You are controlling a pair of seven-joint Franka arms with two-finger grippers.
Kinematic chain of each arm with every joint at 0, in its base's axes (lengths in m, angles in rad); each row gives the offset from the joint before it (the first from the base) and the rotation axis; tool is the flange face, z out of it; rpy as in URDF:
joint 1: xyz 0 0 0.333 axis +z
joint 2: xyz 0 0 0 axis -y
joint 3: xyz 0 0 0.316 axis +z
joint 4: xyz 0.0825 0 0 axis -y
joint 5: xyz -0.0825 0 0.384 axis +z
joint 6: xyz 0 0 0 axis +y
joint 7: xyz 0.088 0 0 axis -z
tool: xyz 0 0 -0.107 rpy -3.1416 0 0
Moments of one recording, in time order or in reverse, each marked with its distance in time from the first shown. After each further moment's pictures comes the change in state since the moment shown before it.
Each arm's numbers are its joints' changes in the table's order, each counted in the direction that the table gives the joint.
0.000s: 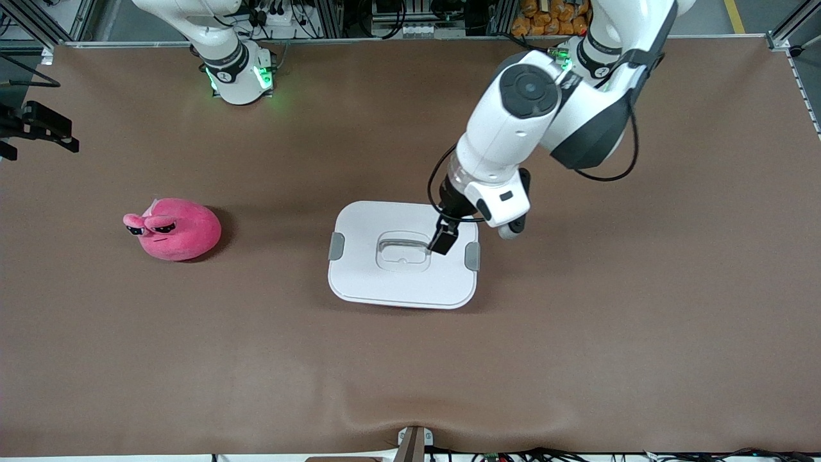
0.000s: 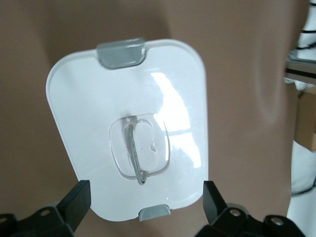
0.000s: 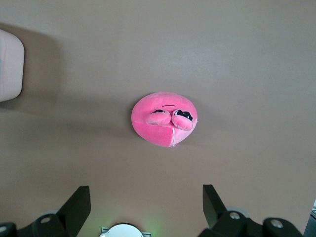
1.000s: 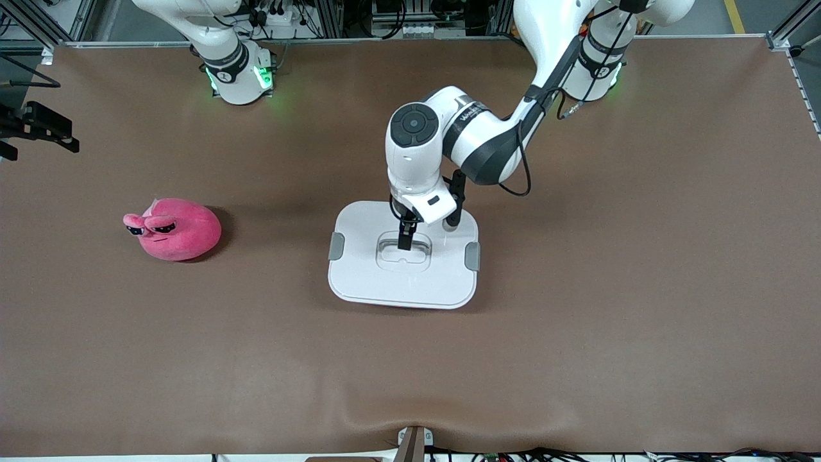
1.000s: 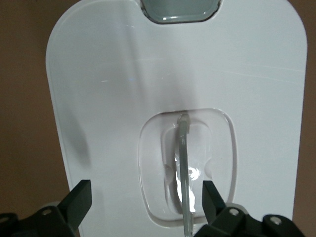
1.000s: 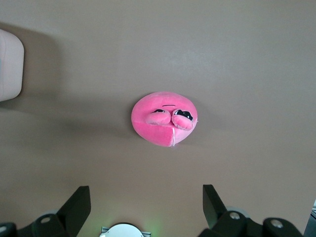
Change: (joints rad) left arm -0.265 -0.170 0.174 0.032 0.076 -0.008 -0.184; right arm 0.000 -0.001 0.000 0.000 0.000 0.001 0.000
